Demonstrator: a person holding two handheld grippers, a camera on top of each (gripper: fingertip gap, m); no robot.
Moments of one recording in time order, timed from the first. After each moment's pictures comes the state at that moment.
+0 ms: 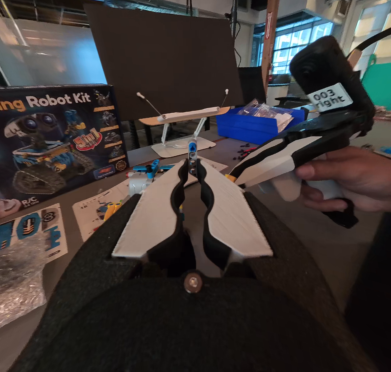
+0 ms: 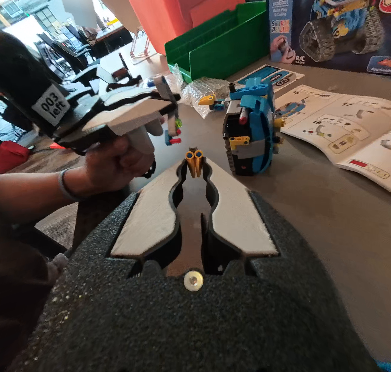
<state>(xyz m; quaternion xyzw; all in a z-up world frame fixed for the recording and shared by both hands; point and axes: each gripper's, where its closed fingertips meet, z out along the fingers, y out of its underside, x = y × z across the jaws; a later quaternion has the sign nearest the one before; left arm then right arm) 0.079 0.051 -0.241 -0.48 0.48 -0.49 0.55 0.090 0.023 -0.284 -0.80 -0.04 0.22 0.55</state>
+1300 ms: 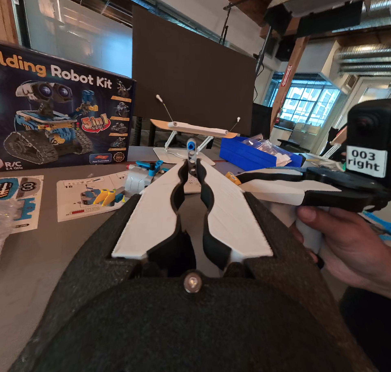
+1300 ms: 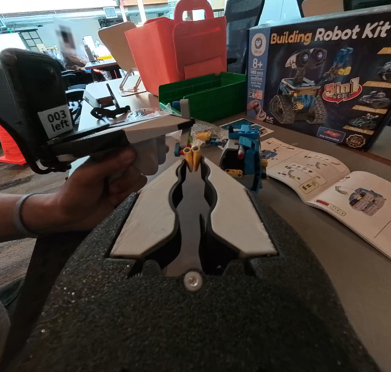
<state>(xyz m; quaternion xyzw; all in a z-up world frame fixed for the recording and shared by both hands) 0.079 0.060 -0.233 -0.54 0.36 -0.55 0.52 0.086 0.026 -0.257 -0.74 -0.07 0.13 0.65</state>
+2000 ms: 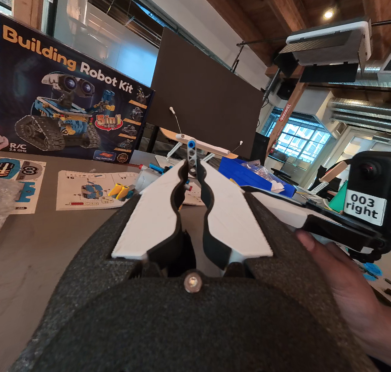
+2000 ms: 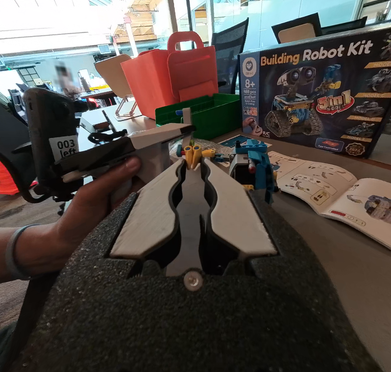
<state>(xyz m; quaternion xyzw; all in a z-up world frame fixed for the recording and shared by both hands) 0.066 0.080 -0.228 -0.55 0.27 -0.60 0.51 0.071 0.040 -0.247 -0.71 -0.03 0.13 0.69</state>
